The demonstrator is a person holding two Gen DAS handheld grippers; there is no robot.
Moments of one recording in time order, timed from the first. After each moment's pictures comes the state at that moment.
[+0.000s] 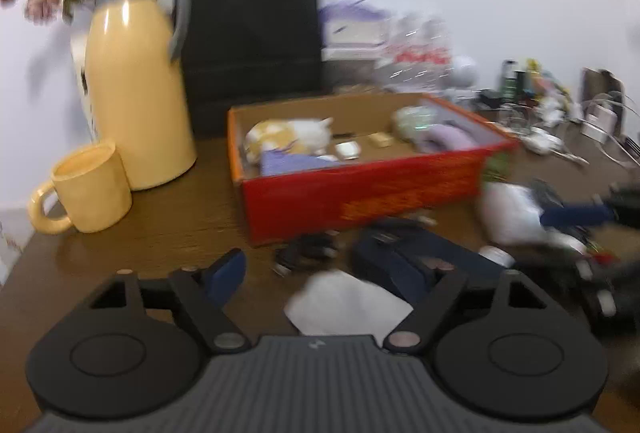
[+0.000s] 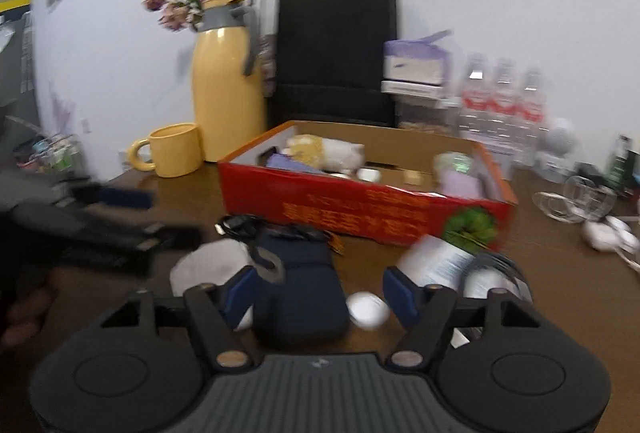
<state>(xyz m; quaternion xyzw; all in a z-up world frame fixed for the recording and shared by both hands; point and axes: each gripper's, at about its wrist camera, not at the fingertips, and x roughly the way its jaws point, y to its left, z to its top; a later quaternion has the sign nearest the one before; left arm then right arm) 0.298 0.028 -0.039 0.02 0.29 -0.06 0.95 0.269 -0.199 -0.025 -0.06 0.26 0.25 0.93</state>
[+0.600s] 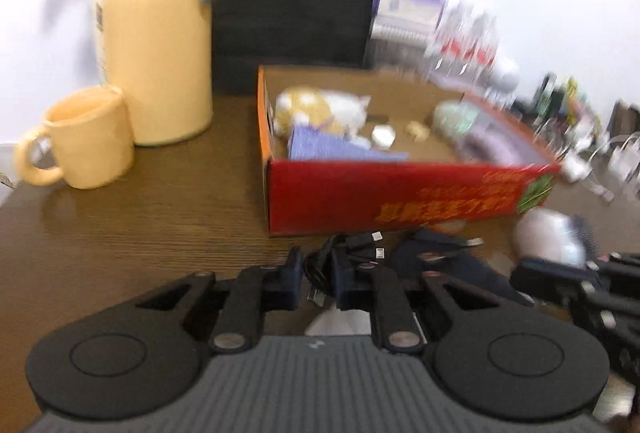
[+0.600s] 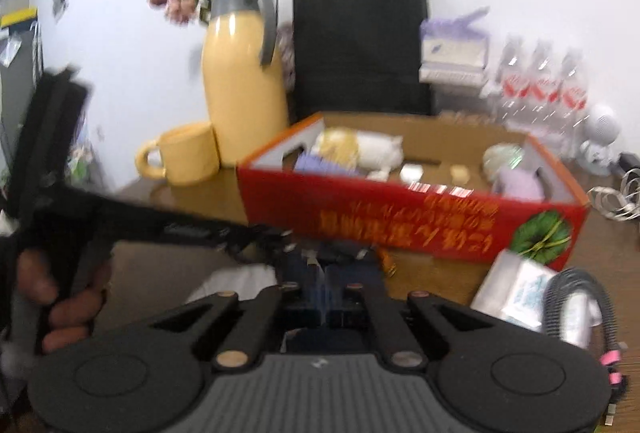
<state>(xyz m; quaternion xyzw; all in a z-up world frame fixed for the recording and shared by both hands) 0.308 0.043 -0.040 -0.05 0.32 -0.04 0.95 0.290 -0.165 -0.038 -0.02 0.26 0.27 0.93</state>
